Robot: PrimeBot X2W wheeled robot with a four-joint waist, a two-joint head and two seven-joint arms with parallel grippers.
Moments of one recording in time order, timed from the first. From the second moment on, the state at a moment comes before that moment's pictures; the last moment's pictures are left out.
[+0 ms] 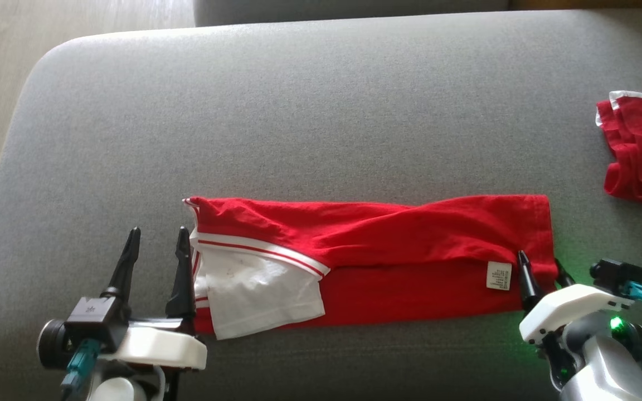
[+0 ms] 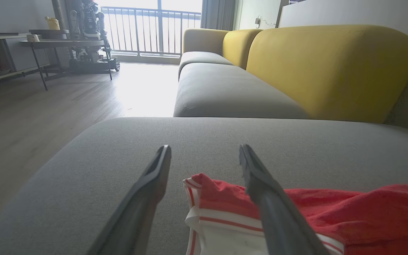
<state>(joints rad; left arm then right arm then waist) 0.05 0.06 -0.14 0.03 -0.13 0.04 -0.25 -0.36 -0.05 -0.26 0.93 0.21 0.13 -0.21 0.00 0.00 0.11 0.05</state>
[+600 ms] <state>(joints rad) 0.05 0.06 -0.14 0.03 -0.13 0.04 -0.25 -0.39 -0.07 -0.27 0.98 0.18 0.13 -0.23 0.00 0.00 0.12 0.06</state>
